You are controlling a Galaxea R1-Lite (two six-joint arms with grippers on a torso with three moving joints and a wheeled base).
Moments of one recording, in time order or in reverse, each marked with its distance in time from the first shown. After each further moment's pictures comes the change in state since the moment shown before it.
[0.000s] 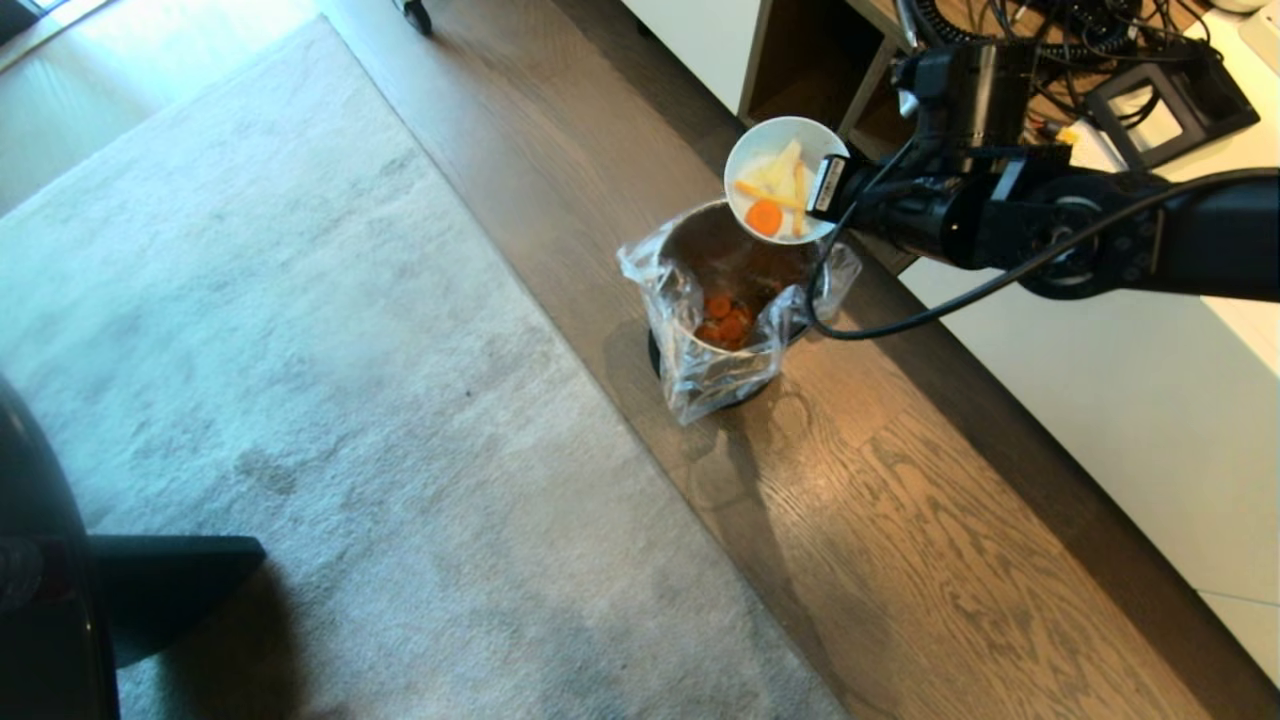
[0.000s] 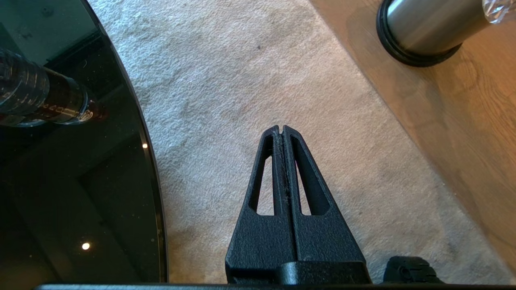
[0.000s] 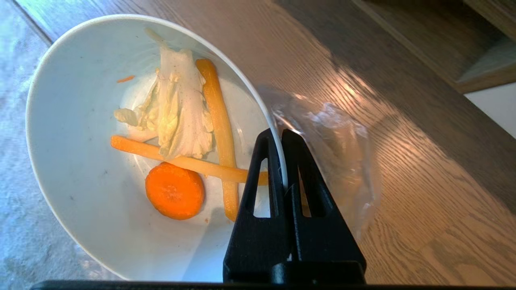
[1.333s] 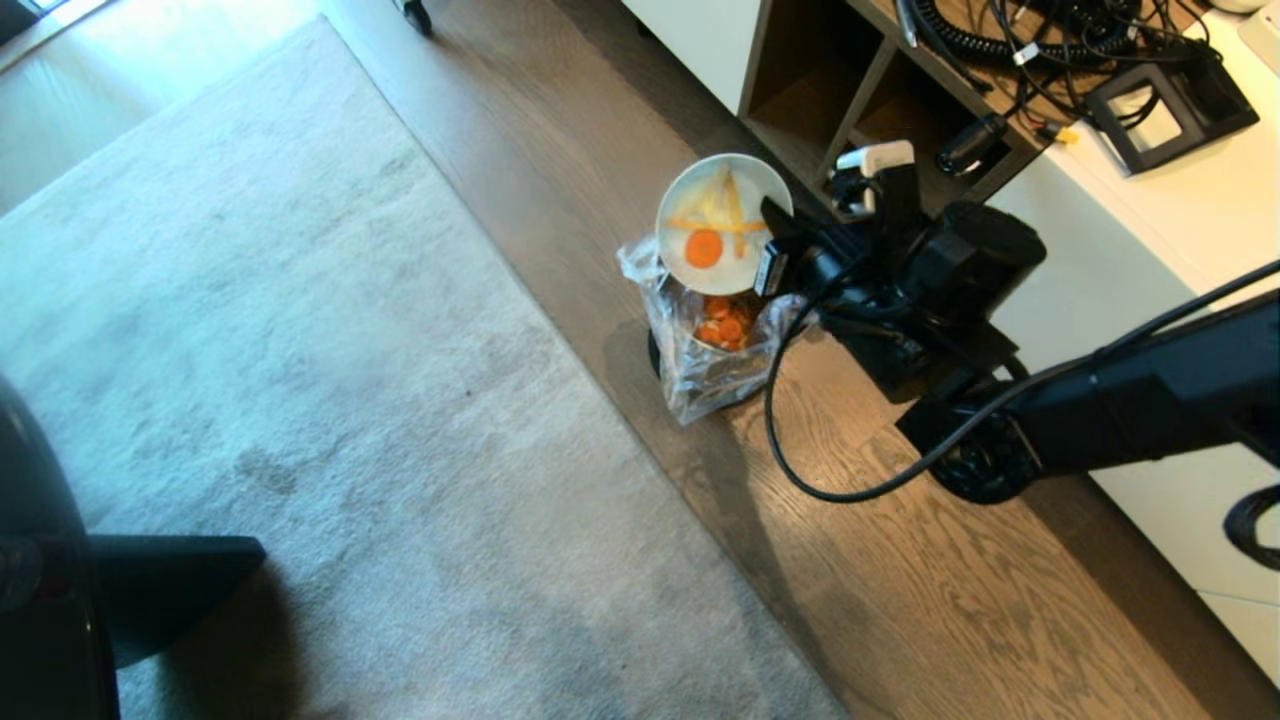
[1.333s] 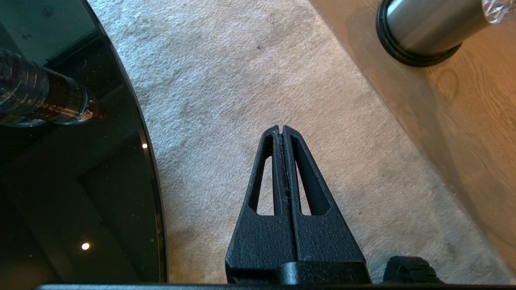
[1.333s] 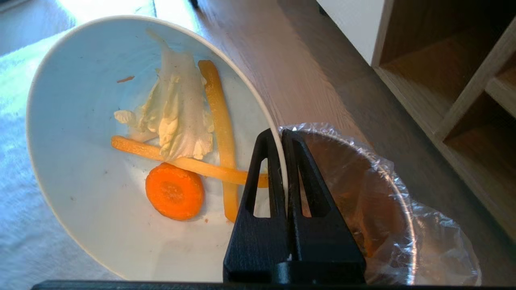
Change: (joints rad) left arm 0.000 0.000 0.000 0.000 0.000 0.000; right arm 0.081 0.055 0.578 -1.116 0.233 -0.450
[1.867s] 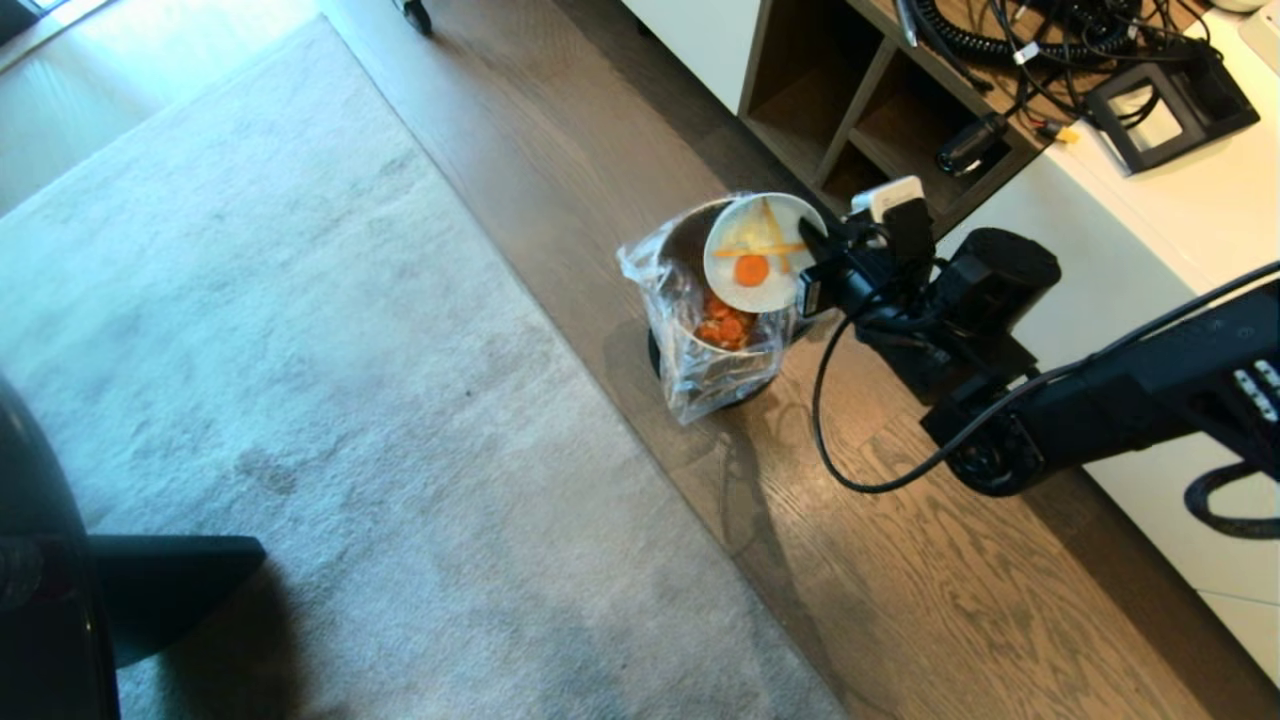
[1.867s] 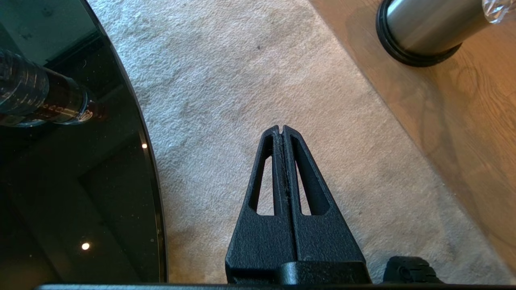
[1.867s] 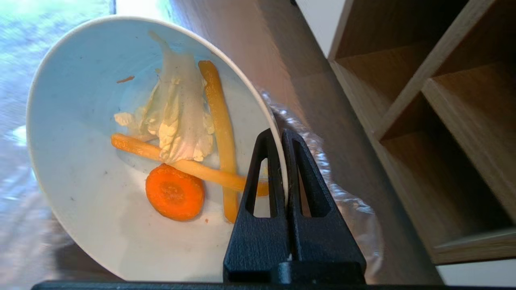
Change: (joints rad) left arm 0.000 0.000 0.000 0.000 0.000 0.000; right arm -0.131 0.055 0.013 -0.049 0.087 -0.169
